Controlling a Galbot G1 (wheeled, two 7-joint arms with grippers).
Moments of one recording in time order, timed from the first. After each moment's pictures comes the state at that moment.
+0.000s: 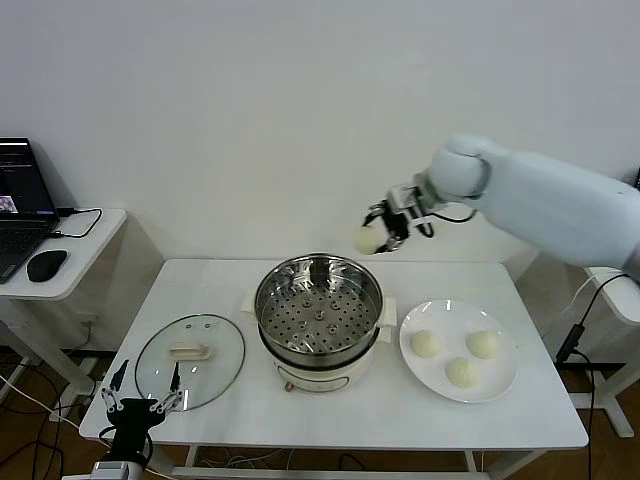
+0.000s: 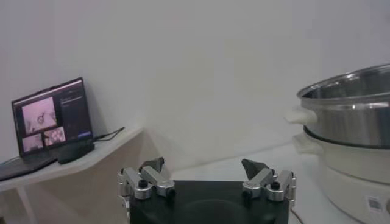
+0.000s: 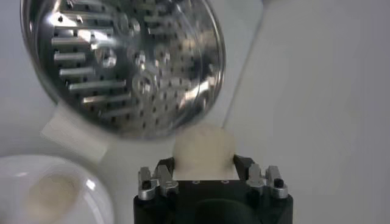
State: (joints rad) left arm 1.73 -1.20 -0.65 -2.04 -0.09 -0.08 -0.22; right arm 0.63 1.06 -1.29 1.24 0.22 0.04 -0.87
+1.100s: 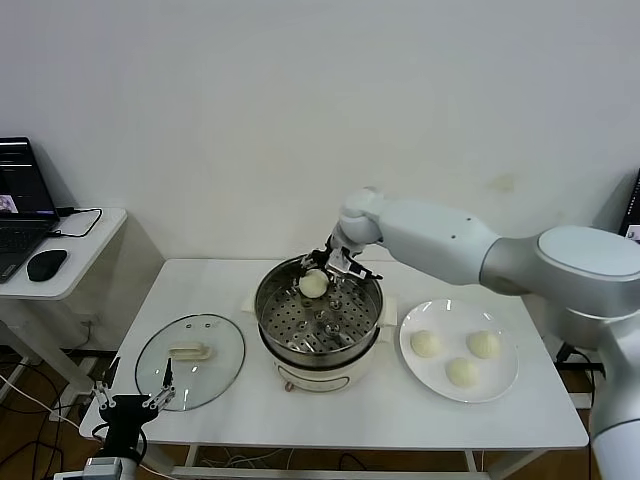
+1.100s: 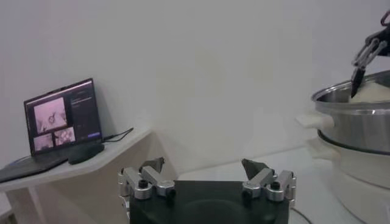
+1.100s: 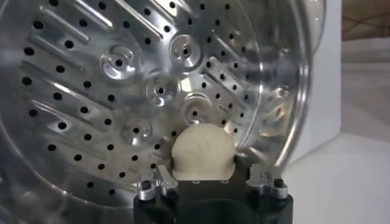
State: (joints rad) left arm 1.72 -1.21 -0.67 -2.05 -0.10 -0.07 -0.22; right arm 0.43 1.32 -1.29 0.94 -0.24 0.50 -0.75
